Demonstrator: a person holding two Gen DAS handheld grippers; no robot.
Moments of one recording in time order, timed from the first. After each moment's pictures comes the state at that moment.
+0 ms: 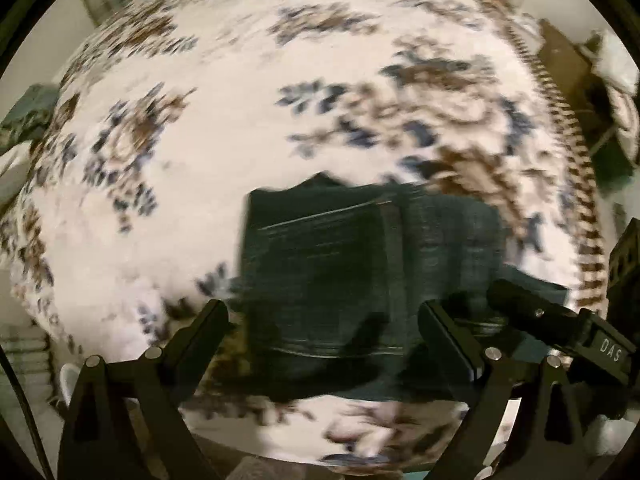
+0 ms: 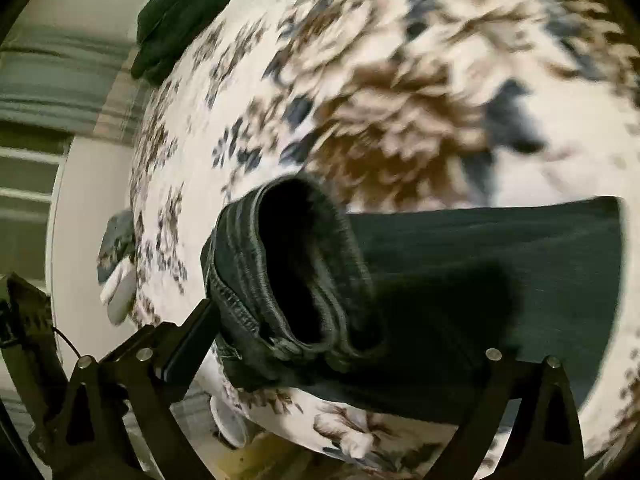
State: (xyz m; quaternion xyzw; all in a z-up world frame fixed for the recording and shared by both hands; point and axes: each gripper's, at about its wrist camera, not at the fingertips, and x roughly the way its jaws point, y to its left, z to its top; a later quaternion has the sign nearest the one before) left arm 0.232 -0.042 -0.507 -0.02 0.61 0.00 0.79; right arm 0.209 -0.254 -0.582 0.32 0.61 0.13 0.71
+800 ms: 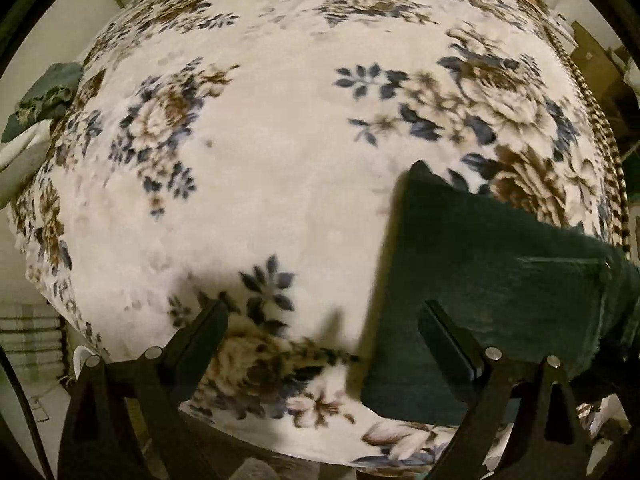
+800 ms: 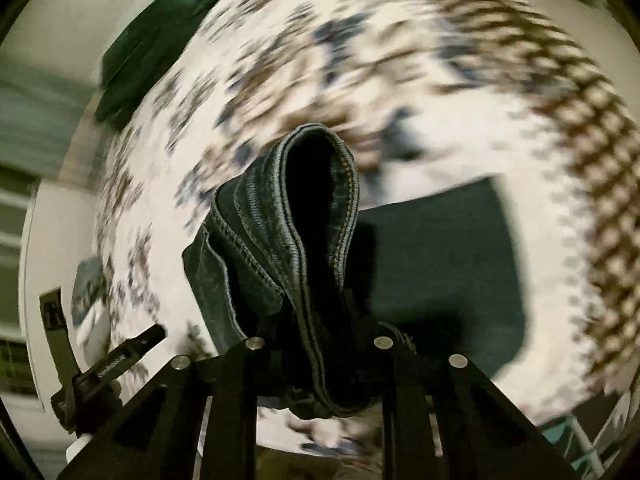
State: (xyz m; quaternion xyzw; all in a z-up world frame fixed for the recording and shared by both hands) left arm 0.237 -0.018 -0.517 -0.01 0.63 0.03 0.77; right arm 0.133 -0.340 -0.525 0.34 0.56 -0.03 0.75
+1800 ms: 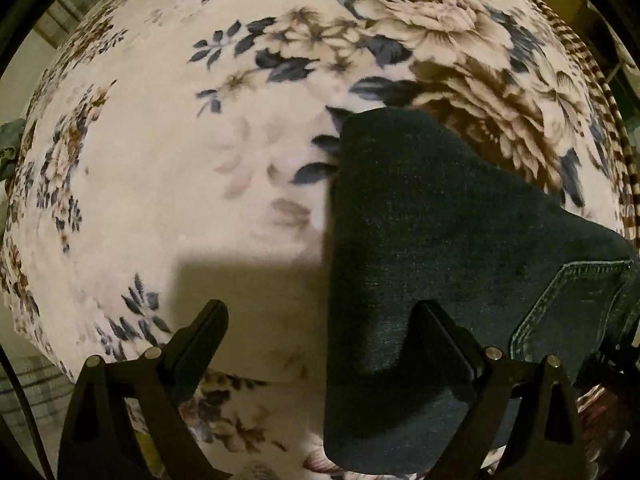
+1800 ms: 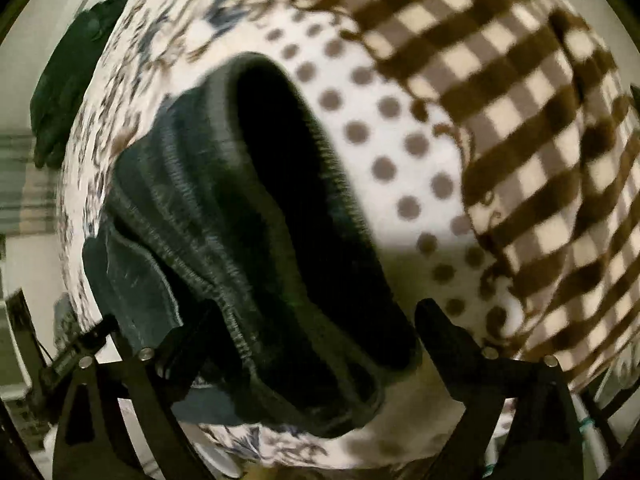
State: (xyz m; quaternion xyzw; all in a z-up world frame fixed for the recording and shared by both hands) left arm 0.253 -0.117 -0.576 0.06 0.66 -0.03 0.75; right arm 0.084 -0.458 -0.642 0.41 0.61 -0.08 0.67
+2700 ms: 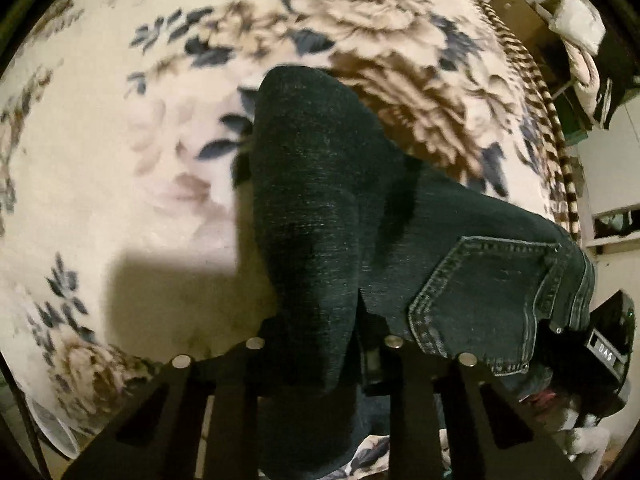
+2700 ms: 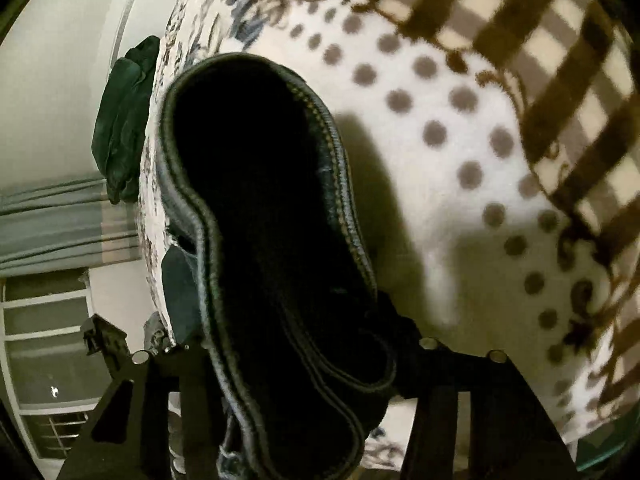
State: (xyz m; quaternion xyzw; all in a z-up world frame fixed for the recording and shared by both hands) left arm 0.241 -0.132 -0.572 -0.03 0.66 -0.13 0.74; right arm 0.058 -0.459 -0.640 0.52 0.53 0.01 0.66
